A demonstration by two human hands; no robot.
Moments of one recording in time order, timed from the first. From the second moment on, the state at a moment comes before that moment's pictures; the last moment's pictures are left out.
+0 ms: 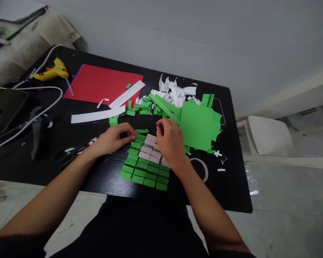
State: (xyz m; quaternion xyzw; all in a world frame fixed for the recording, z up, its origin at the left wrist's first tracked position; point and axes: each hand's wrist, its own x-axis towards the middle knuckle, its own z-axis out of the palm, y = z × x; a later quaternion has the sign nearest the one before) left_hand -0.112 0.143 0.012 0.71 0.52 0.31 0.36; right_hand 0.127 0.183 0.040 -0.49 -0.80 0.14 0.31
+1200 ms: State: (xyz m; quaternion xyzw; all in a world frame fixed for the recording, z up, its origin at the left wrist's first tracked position) left_hand -0.114 0.139 0.015 0.73 0.50 0.31 0.35; right_hand 0.114 0.151 0.029 -0.38 -0.89 0.17 0.17
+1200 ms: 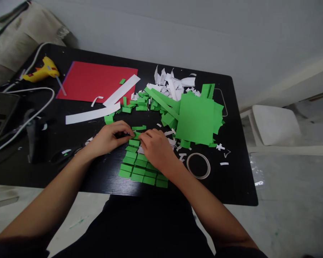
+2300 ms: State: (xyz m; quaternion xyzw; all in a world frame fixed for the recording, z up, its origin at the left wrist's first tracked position) left_hand -0.114 0.104 0.027 0.85 0.48 0.16 0.15; right_hand 0.115 0.127 0.046 -0.35 -0.93 0.10 0.04
